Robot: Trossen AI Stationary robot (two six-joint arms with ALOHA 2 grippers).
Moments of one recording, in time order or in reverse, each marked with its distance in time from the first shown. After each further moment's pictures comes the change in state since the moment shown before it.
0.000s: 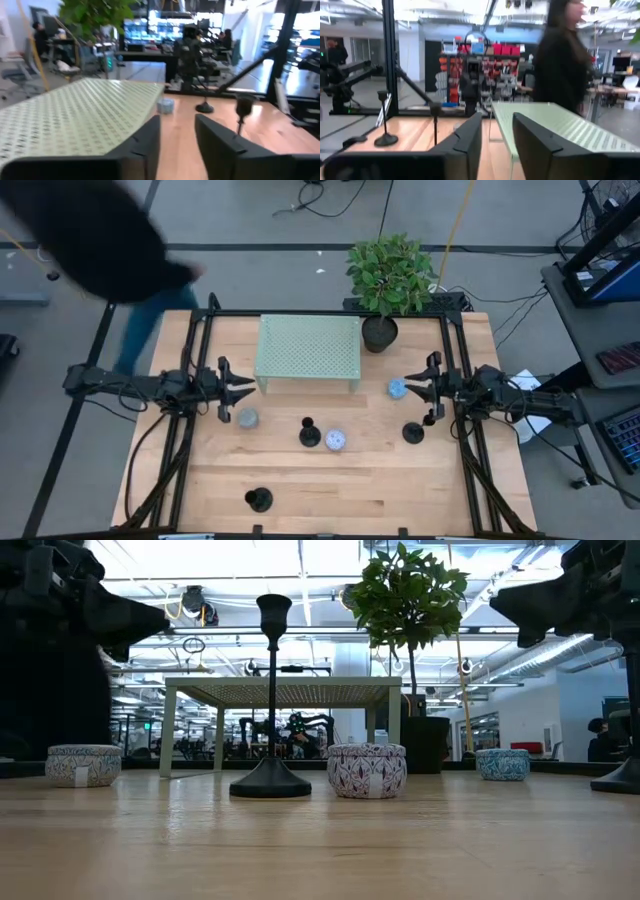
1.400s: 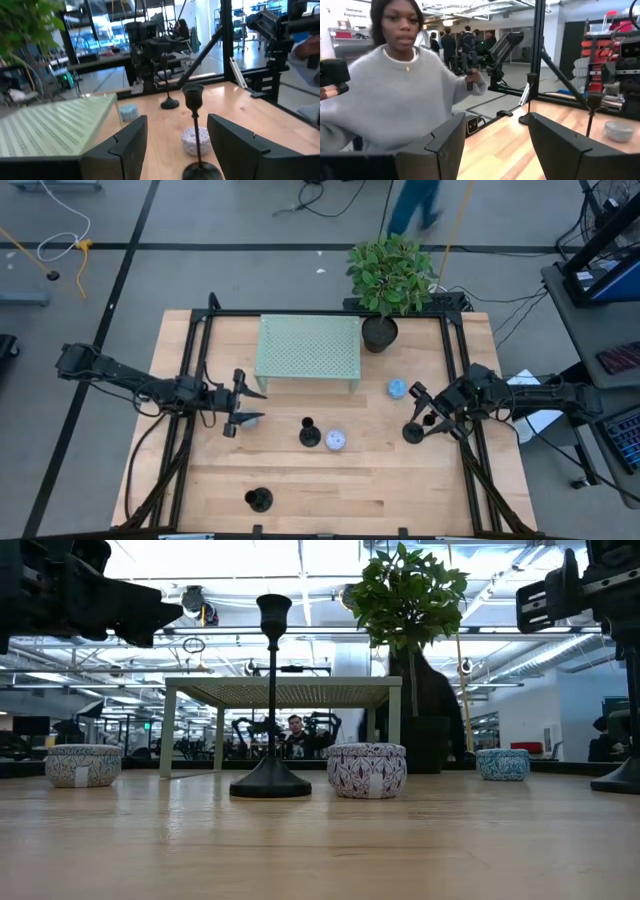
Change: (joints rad) left arm -0.086 0.462 0.029 0.435 0.138 0.198; right arm 0.000 0.340 0.002 0.281 -0.763 0.132
